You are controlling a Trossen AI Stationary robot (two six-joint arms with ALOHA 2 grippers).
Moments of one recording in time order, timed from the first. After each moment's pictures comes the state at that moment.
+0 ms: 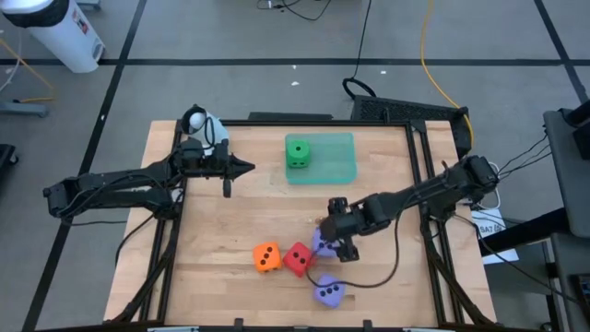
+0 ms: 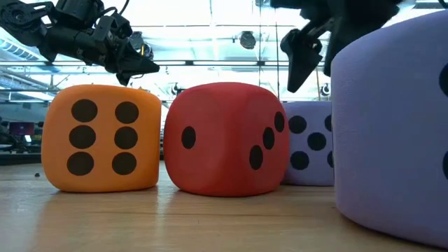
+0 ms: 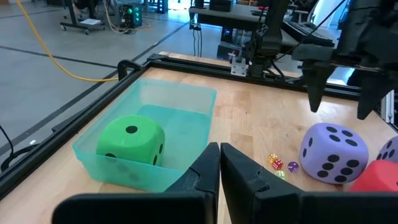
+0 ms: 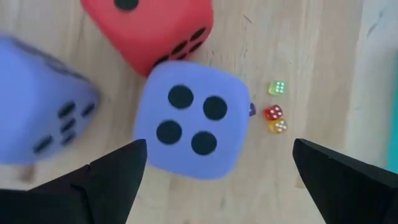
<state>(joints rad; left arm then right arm) 0.43 0.84 0.37 0.27 0.31 -0.03 0.32 1.64 1.28 -0.78 0.07 0.16</state>
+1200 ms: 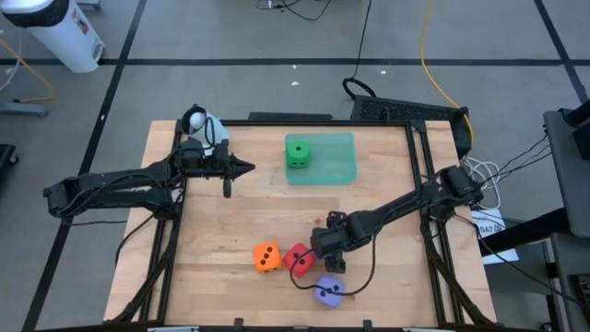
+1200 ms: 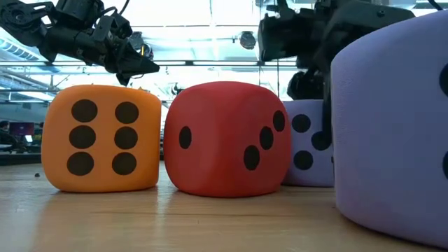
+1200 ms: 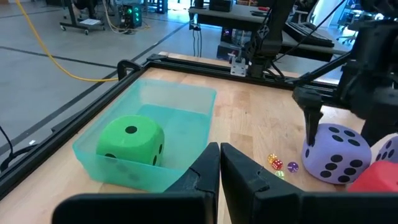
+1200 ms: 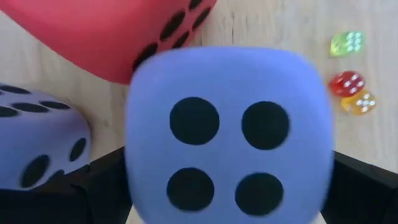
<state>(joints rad) 0.43 0.84 0.37 0.27 0.31 -0.03 0.36 1.84 1.29 -0.73 0.05 0.44</state>
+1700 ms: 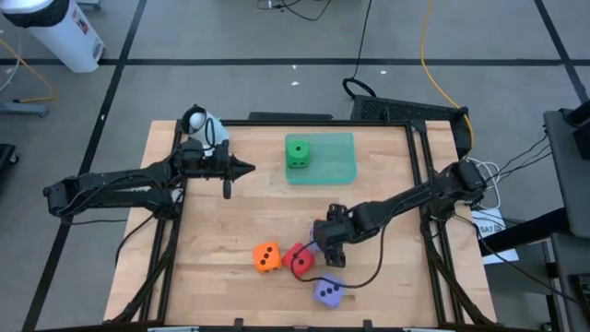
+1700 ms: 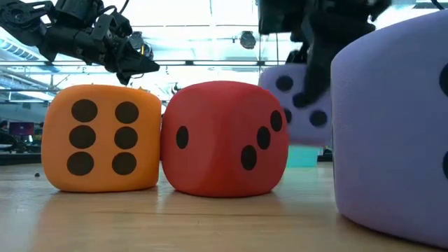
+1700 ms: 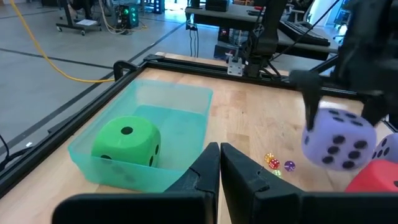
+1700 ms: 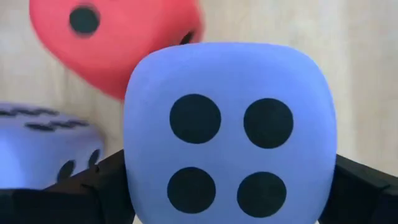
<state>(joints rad) 0.42 0.84 0.37 0.27 0.31 -0.03 0.33 1.73 1.29 -0.75 0.11 0.42</state>
